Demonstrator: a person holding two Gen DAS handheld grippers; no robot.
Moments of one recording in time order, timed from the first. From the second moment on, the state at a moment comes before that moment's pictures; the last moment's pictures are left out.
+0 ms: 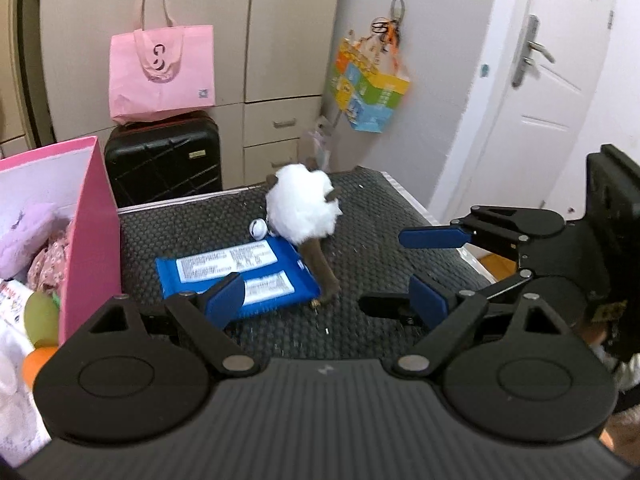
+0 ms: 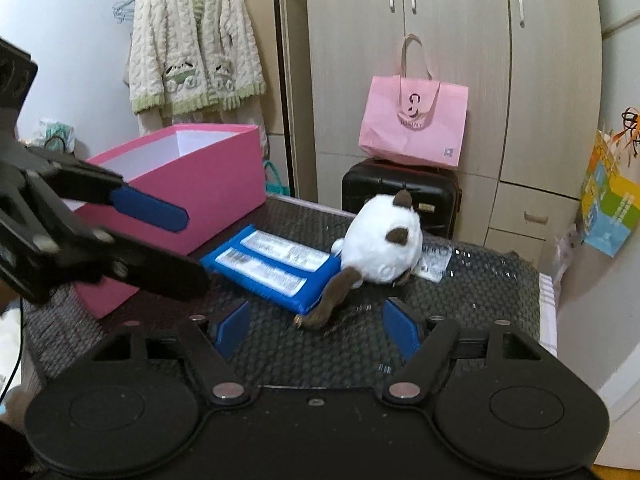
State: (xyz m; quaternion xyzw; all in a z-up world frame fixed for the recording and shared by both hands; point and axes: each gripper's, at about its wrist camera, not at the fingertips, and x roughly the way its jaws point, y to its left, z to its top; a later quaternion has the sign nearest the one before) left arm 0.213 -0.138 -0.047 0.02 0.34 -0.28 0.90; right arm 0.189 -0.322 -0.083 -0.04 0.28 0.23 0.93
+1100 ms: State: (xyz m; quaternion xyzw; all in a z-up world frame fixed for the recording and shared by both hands) left arm 0.331 -0.191 -0.100 -0.14 0.37 -0.21 0.89; right arm 0.309 -0.329 -0.132 -0.01 0.31 0.25 0.92
